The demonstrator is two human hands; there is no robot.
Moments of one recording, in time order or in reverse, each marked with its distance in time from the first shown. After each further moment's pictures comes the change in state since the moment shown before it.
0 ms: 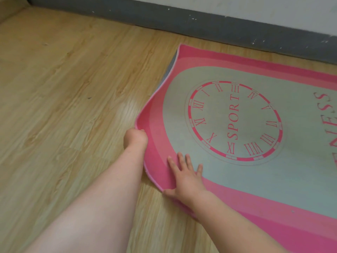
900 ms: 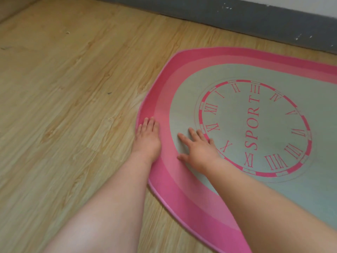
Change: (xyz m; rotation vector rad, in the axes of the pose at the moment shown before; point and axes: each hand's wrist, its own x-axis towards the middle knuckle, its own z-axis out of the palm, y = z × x) left_hand 0.071 -0.038 -0.009 0.822 -0.051 0.693; right_hand 0.111 -0.026 -0.057 -0.087 0.035 -0.031
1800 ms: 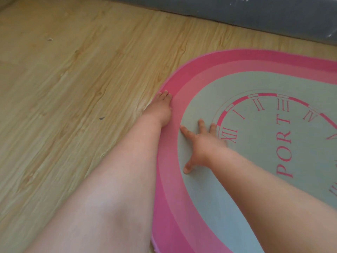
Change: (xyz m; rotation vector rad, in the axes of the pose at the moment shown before) left_hand 0.207 0.001 -0.058 -0.100 -0.104 0.117; right_hand 0.113 -0.020 -0.082 -0.046 -0.241 0.161
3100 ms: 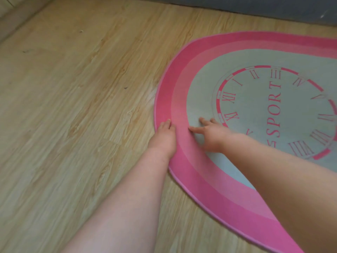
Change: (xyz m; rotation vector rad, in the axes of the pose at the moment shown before) left_hand -0.229 0.011 0.065 0.045 -0.061 -0.066; right_hand -0.086 0.008 0.075 -0.079 0.032 -0.200
